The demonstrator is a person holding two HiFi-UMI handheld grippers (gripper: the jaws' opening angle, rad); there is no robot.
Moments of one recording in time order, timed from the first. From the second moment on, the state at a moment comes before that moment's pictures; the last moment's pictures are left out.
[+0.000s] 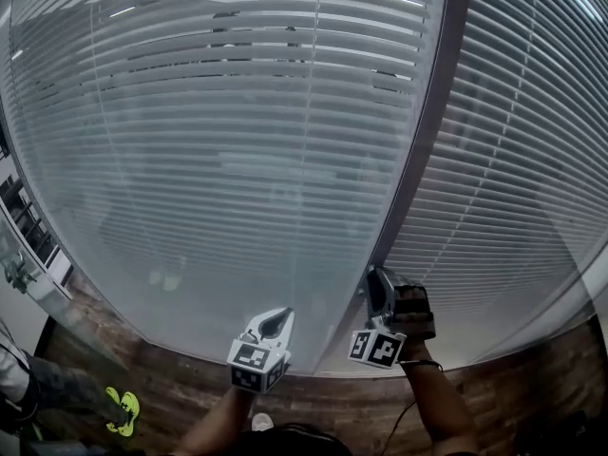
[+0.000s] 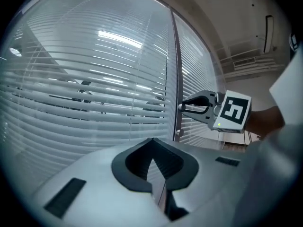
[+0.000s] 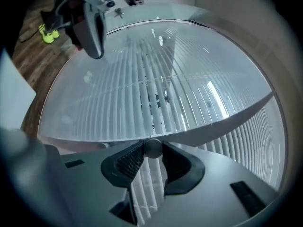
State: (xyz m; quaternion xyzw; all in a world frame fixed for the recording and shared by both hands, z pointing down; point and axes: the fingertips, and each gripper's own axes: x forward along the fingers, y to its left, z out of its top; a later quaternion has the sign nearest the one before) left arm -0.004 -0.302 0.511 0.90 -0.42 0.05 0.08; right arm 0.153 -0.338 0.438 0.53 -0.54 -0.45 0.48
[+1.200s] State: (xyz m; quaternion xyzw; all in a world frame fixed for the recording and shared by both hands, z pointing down) left arm 0.005 -0.284 0.512 0.91 -0.41 0.07 0.06; right arm 0.150 -0.332 0.452 0.23 -0.30 -0.63 0.68
